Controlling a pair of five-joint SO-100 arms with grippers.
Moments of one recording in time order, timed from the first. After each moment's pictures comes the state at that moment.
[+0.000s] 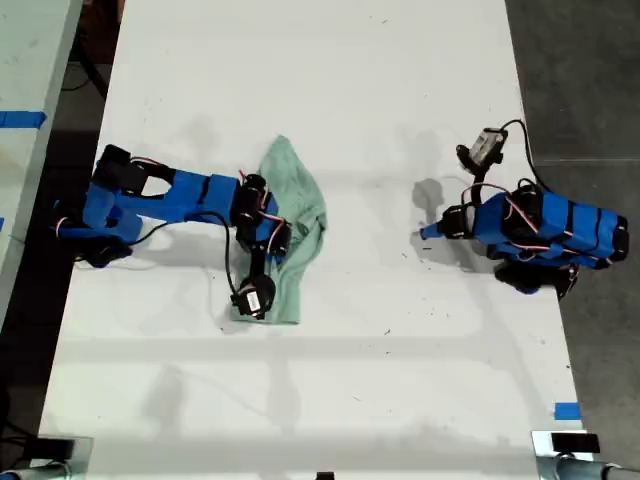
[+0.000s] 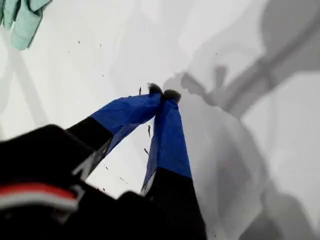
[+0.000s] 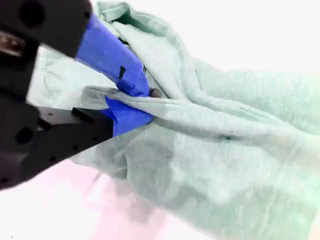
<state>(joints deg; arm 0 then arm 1) -0.2 68.0 60.6 87.5 -1.6 16.4 199.8 174.6 75.8 -23.3</state>
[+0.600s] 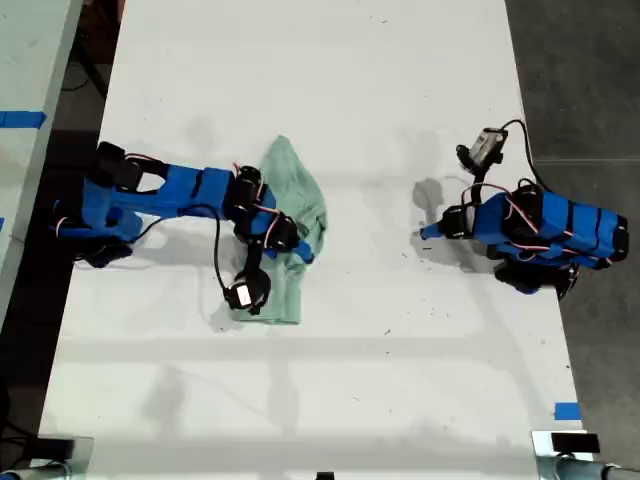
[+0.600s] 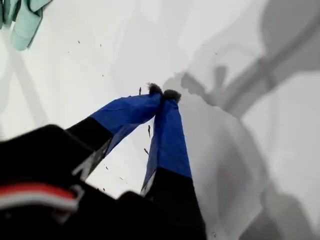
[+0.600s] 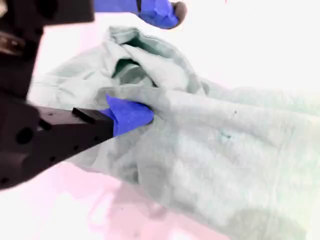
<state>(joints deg) -0.7 75.9 62.7 88.9 0.6 16.4 199.8 174.6 75.8 -23.3</state>
